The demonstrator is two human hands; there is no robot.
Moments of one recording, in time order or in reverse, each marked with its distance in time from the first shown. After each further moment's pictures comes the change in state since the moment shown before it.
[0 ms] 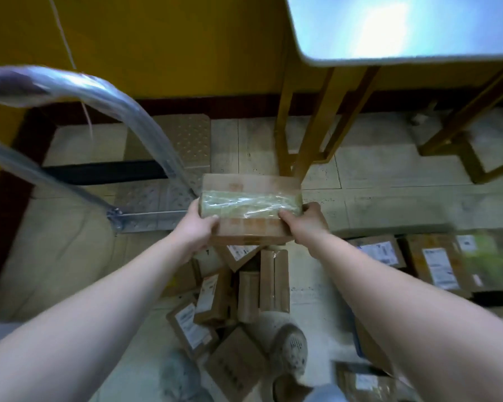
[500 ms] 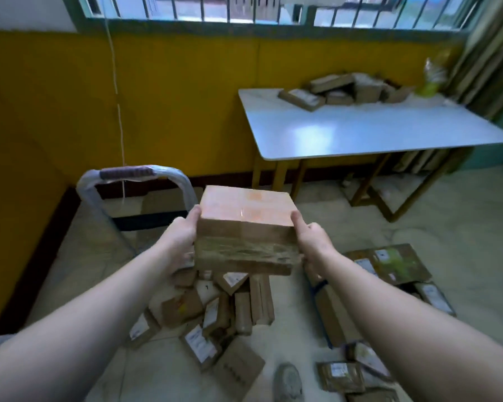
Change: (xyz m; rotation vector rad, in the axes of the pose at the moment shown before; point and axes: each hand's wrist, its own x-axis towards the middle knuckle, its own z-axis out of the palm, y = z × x) left_hand -0.318 0.057 -0.140 -0.314 -0.036 0.126; right_hand -0.356 -0.053 -0.105 0.171 0.151 -0.135
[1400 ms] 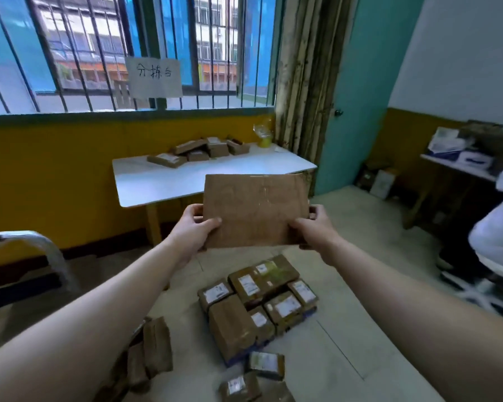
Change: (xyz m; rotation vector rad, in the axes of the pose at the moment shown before) left_hand -0.319 0.028 0.324 0.122 -0.409 0.486; right_hand -0.208 0.124 -0.427 0.253 0.299 -0.266
